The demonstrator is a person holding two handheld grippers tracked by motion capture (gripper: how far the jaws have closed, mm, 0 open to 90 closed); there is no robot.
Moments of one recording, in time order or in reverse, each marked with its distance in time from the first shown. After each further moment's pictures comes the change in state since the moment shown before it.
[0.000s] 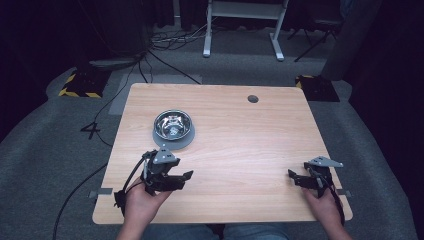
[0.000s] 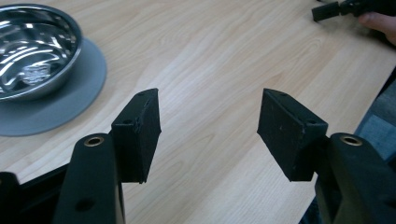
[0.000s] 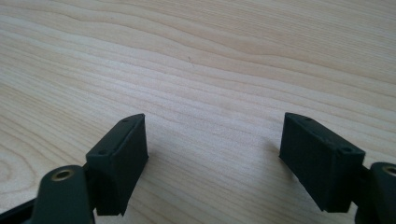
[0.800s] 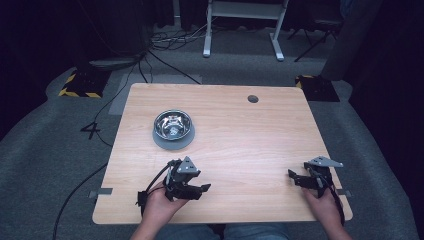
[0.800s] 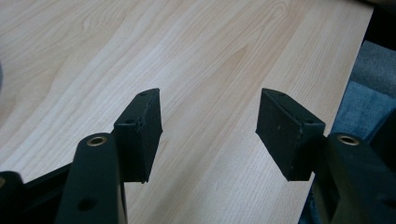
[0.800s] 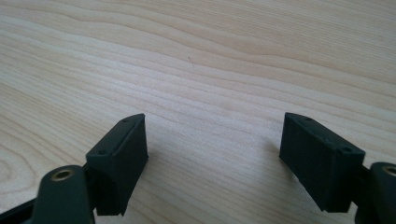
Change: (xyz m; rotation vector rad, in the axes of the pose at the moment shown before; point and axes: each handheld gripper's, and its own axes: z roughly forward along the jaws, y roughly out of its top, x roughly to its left) left arm -0.015 -0.014 0.057 0.054 -0.146 0.099; right arm 0.000 0.000 0.000 0.000 -0.001 -0.001
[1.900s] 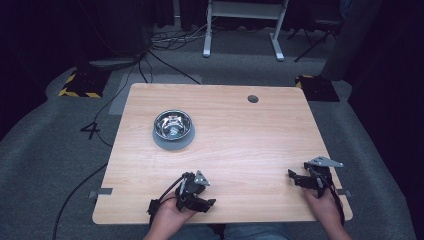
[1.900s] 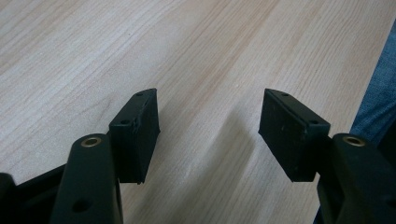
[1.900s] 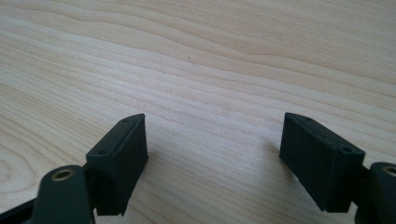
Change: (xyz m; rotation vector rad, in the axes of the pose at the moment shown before) left arm -0.015 -0.023 0.051 0.167 -0.016 -0.020; right arm 0.000 0.000 0.000 0.001 0.001 0.001
